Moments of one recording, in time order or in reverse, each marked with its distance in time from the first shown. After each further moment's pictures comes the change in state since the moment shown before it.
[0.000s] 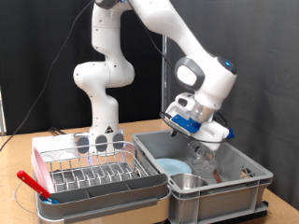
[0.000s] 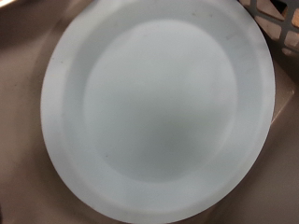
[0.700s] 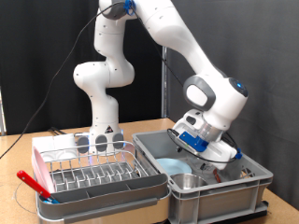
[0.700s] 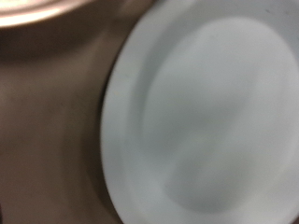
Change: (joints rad) arm 0.002 0.205 -0.001 0.129 -0.066 0.009 0.049
